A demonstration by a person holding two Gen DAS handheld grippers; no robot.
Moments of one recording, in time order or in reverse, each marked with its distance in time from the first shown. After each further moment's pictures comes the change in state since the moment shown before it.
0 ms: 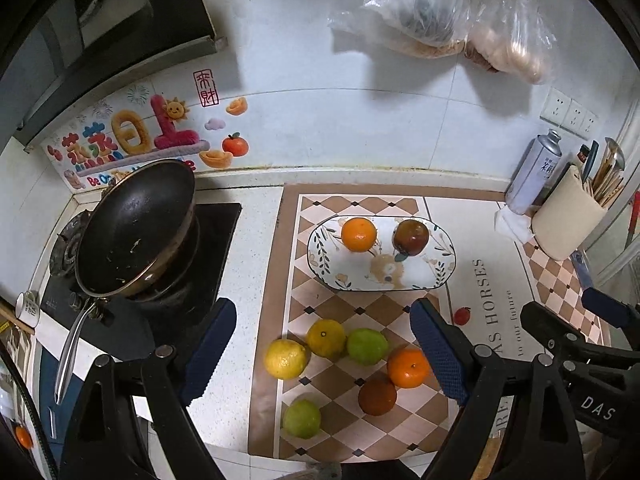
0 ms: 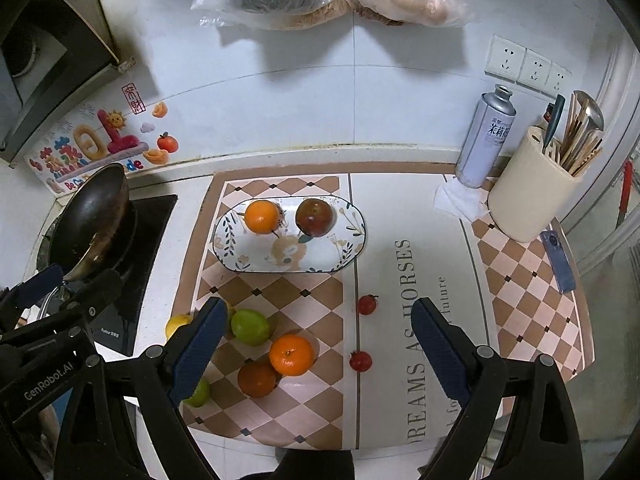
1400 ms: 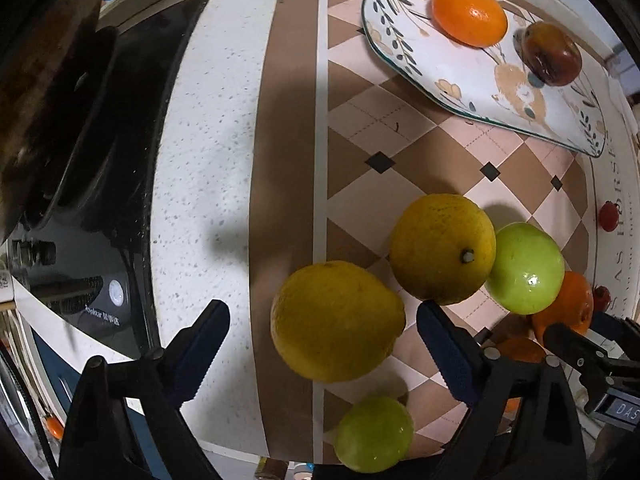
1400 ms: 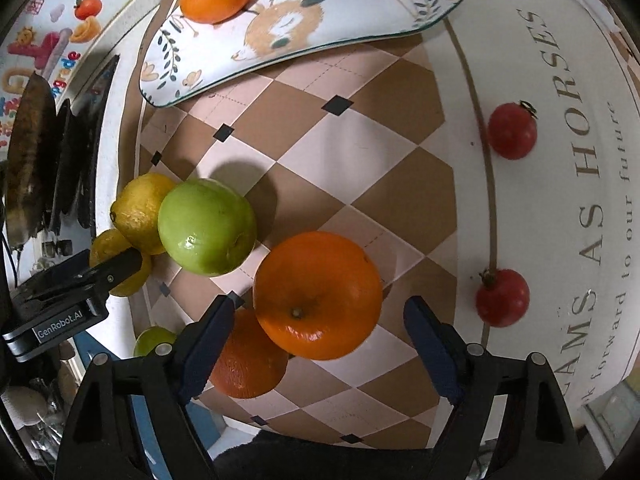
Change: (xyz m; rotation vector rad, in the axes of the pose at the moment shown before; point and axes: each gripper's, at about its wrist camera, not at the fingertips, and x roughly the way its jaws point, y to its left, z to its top) left arm 0.242 0.047 -0.083 0.042 0.633 0.031; right arm 0.270 0.015 -0.086 0.134 0.634 0.188
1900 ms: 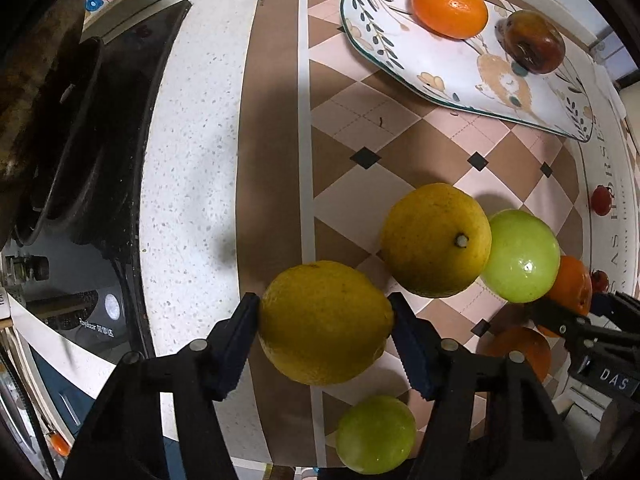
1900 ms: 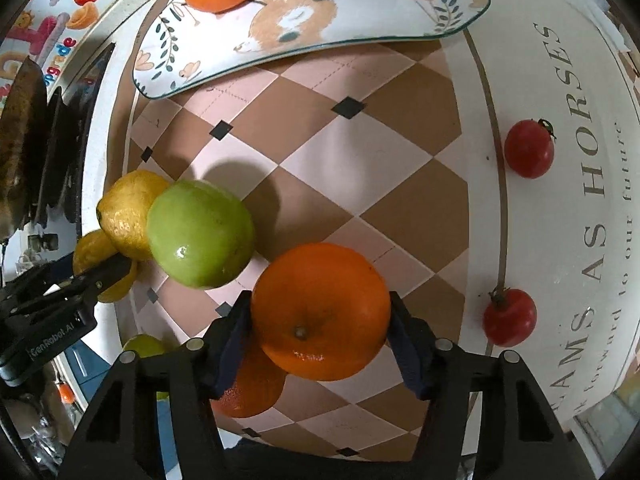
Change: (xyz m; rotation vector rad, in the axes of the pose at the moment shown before) left arm -0.001 -0.006 0.002 0.044 -0.018 -0.030; right arm 0.015 0.021 0.009 -0.025 -0.005 -0.042
